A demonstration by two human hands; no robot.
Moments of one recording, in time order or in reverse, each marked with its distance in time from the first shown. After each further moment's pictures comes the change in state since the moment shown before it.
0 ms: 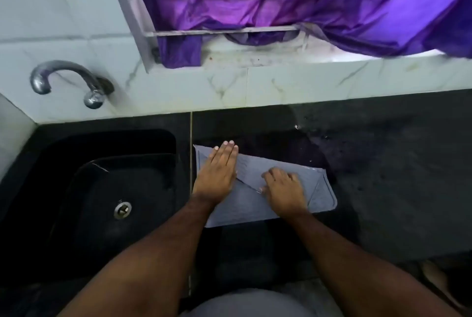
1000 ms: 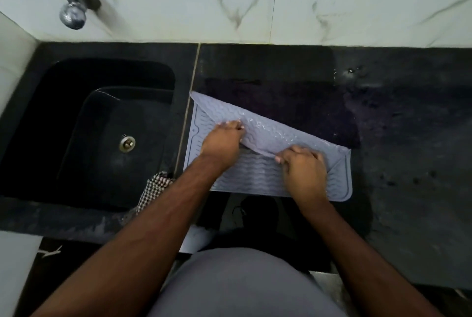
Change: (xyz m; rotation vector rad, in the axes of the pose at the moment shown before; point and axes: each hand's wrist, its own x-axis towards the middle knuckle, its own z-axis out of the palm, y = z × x) left_hand 0.038 0.040 0.032 -0.159 -0.439 -0.337; right_hand 0.011 0.061 0.020 0.284 0.061 -0.007
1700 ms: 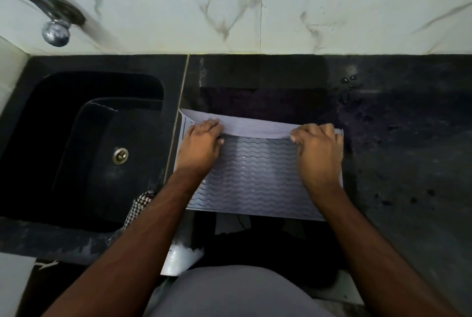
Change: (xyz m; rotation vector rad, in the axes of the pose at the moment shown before) left_hand 0.018 -0.020 -0.009 -0.139 0.213 -0.123; right_hand 0.073 0.042 -0.027 -0.063 0.154 0.018
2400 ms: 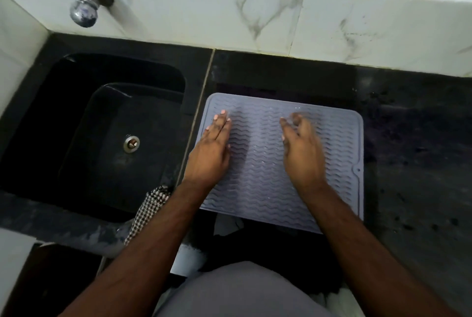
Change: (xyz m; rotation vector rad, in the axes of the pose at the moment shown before) left_hand -0.028 -0.020 -0.003 -0.205 0.041 -0.025; right_hand 0.022 -0.065 0.032 0.114 -0.162 -0.105
